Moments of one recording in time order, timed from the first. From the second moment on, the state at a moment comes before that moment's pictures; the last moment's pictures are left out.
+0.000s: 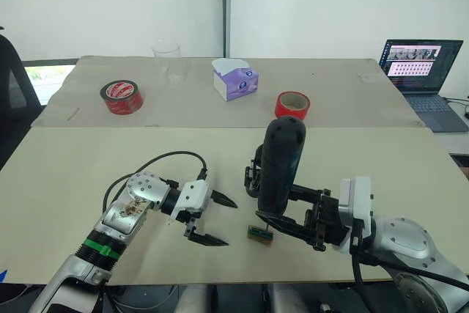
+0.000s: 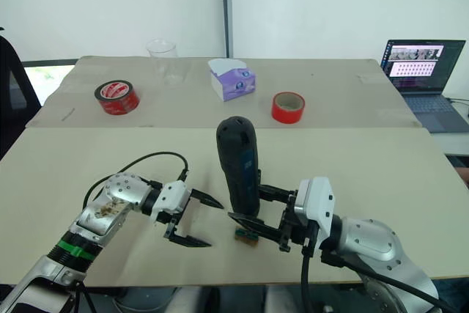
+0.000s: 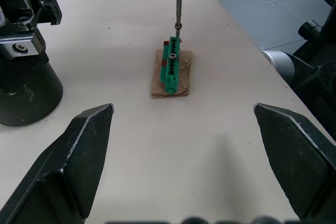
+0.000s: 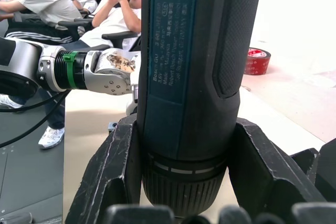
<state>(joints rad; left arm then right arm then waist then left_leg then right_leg) -0.41 0.62 -0.33 0.06 -0.28 0.02 -1.46 0.07 -0.62 -0.02 -0.82 0.65 0.38 0.76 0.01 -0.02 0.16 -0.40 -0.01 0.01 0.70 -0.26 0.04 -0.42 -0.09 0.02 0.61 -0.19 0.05</state>
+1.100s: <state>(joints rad) -0.54 0.63 -0.21 0.14 -0.35 0.17 -1.47 -0.73 -0.61 0.08 -0.41 0.96 0.77 0.60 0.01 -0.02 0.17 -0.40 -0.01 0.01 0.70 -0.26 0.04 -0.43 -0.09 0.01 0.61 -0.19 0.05</state>
